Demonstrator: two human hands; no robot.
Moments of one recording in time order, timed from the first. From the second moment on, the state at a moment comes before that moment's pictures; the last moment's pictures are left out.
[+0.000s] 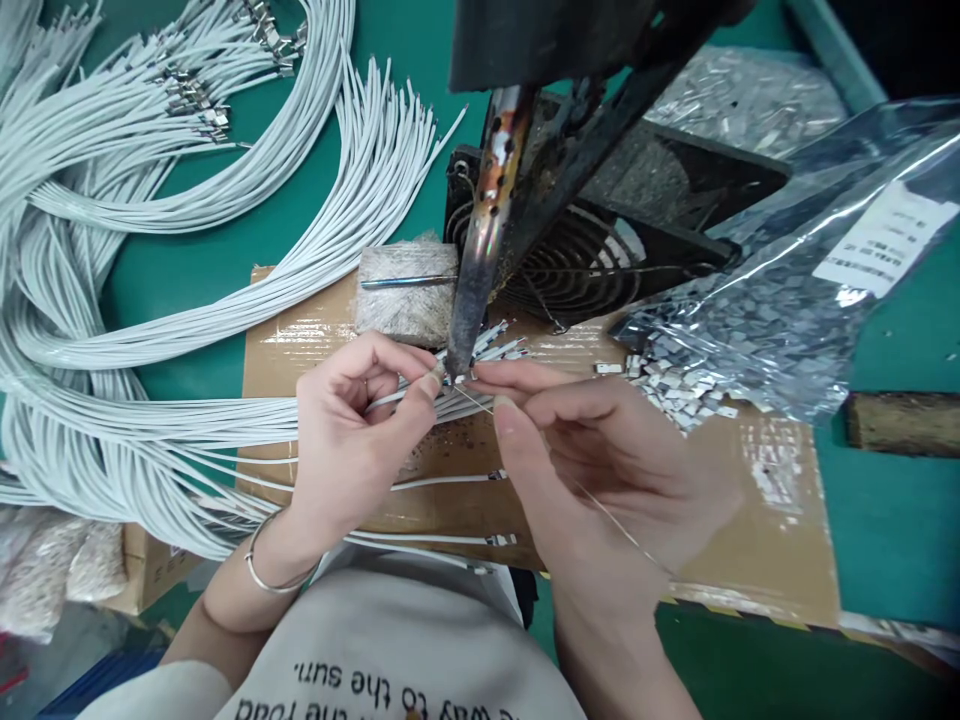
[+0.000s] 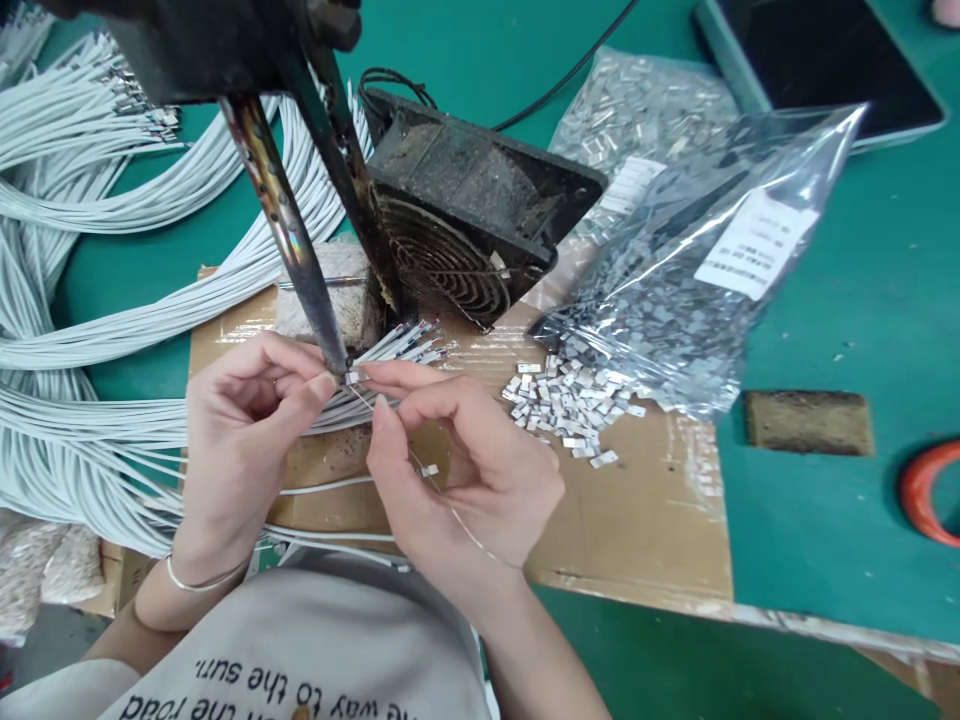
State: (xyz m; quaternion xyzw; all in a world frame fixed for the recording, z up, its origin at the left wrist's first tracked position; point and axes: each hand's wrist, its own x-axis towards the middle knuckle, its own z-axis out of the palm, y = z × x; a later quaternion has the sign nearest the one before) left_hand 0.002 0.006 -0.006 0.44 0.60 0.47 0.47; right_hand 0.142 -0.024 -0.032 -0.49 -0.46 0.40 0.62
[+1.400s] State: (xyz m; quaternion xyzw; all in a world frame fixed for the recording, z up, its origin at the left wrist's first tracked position) left_hand 0.004 0.000 -0.008 0.50 0.60 0.46 0.42; right_hand 0.142 -0.024 -0.035 -0.50 -0.46 0.41 0.60
